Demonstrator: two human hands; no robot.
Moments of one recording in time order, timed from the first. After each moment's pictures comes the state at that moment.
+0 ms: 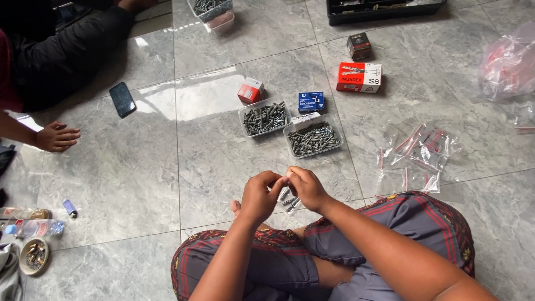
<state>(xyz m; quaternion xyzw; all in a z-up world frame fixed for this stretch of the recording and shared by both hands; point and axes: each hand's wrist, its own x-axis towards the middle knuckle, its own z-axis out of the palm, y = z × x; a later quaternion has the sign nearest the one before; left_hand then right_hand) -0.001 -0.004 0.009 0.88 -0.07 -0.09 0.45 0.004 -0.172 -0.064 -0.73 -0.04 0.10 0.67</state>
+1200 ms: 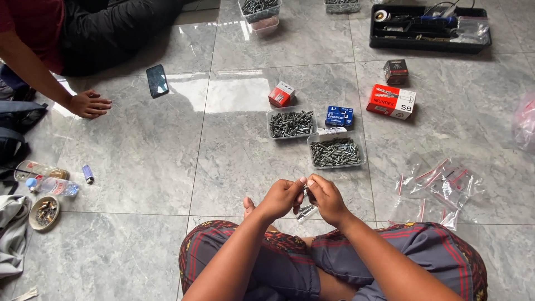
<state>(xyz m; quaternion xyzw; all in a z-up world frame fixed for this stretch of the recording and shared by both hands) 0.001 -0.003 -0.020 0.72 0.05 -0.27 0.63 0.001 -0.172 -0.050 -0.69 -0.05 0.14 0.71</state>
